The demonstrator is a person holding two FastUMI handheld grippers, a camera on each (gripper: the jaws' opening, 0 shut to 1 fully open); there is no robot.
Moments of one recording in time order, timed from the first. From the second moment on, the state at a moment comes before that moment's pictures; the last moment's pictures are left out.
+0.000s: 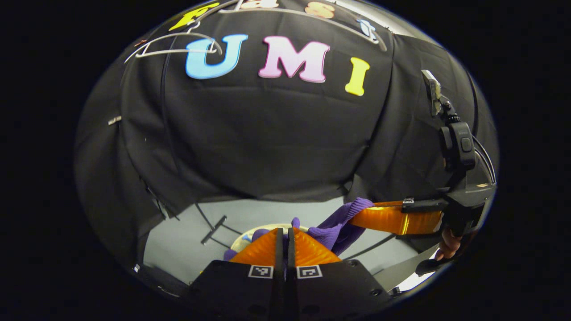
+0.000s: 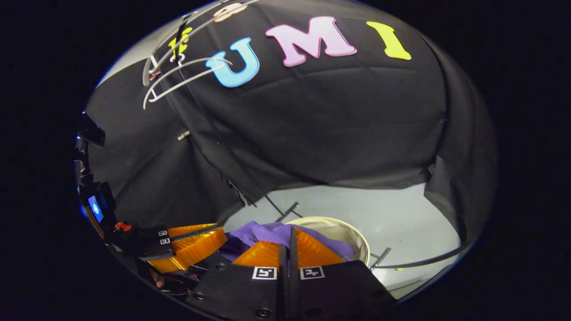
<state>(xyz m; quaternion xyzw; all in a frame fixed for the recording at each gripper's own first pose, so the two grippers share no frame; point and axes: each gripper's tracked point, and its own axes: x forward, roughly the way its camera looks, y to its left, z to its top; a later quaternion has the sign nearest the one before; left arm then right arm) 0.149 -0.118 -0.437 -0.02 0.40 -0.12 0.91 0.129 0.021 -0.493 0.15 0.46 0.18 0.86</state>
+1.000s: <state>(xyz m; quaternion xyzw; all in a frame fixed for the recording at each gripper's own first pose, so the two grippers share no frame) 0.076 -0.109 -0.557 0.02 0.57 -0.09 0.82 0.063 -0.021 -0.618 0.03 0.62 0.09 0.78</state>
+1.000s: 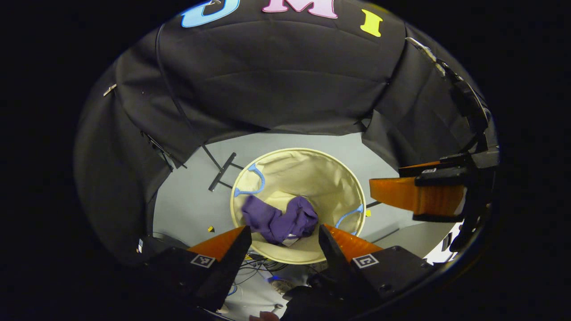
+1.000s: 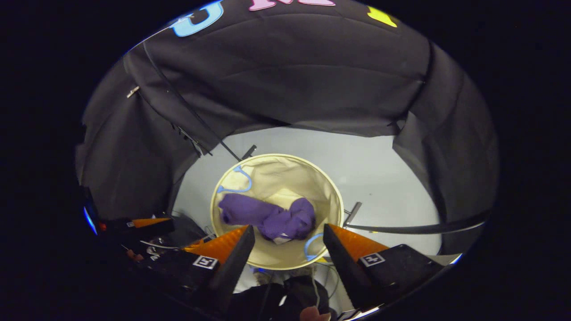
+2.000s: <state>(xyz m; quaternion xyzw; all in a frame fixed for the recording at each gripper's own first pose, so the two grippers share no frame) 0.102 -0.066 -0.338 -0.05 0.34 -0.08 0.93 0.118 0.007 -0.371 0.04 0.35 0.03 0.94</state>
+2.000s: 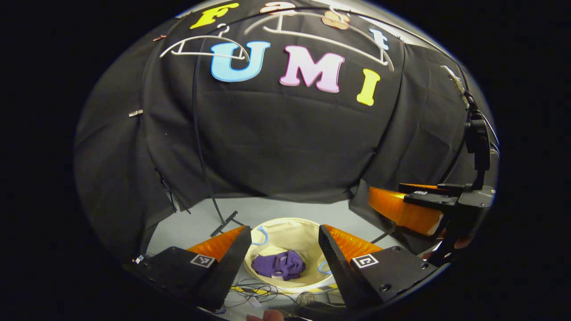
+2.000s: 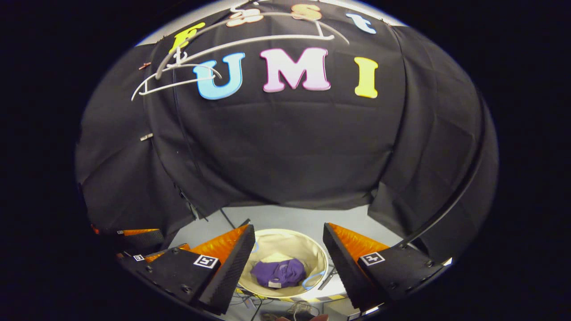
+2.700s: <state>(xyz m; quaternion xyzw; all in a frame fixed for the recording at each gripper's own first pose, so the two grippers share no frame) 0.069 0.002 -0.125 0.01 0.13 -0.05 0.99 0.081 0.030 -0.158 0.02 0.15 0.03 0.99</state>
